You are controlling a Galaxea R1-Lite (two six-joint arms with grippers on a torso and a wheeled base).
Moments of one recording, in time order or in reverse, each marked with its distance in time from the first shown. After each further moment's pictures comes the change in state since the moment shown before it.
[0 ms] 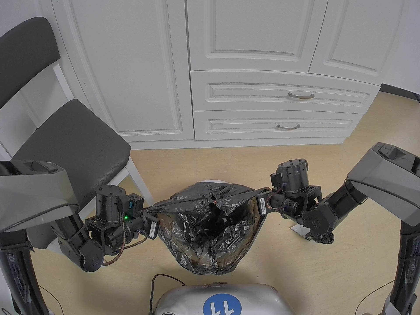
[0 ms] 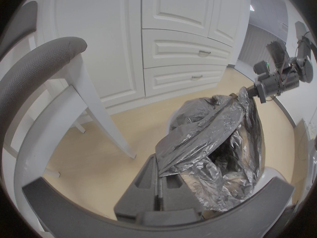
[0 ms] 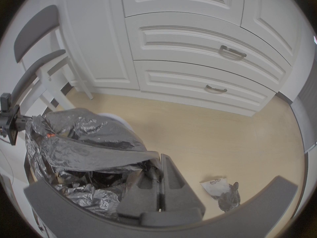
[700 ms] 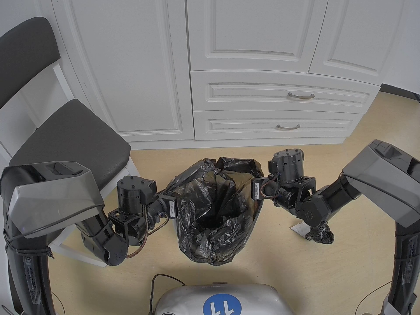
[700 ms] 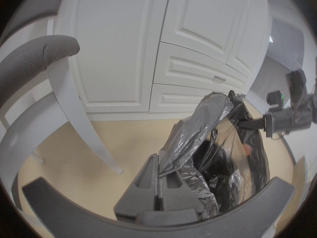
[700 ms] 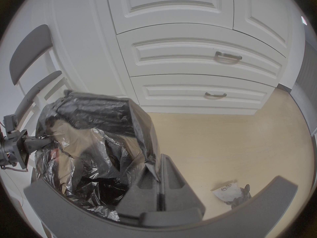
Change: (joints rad) left arm -0.077 0.109 -0.201 -0.063 0.120 -0.246; right arm 0.005 0.033 -0.117 -0.014 0.000 0.114
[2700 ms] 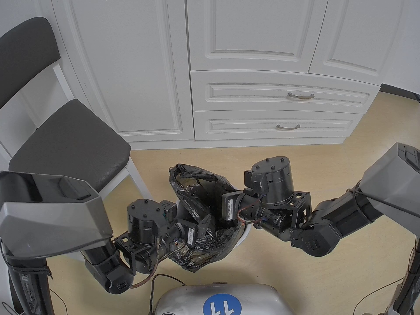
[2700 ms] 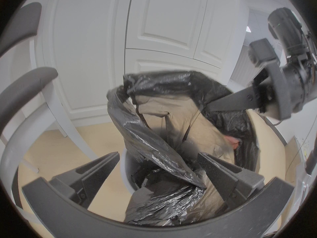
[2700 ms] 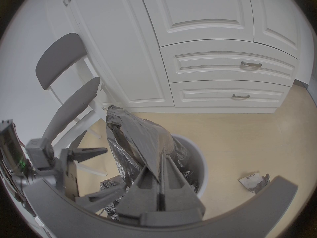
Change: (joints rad) left arm -0.184 -0.063 0.180 -0.112 0.033 0.070; right arm 0.247 -0.172 0.136 0.004 -0.010 0.107
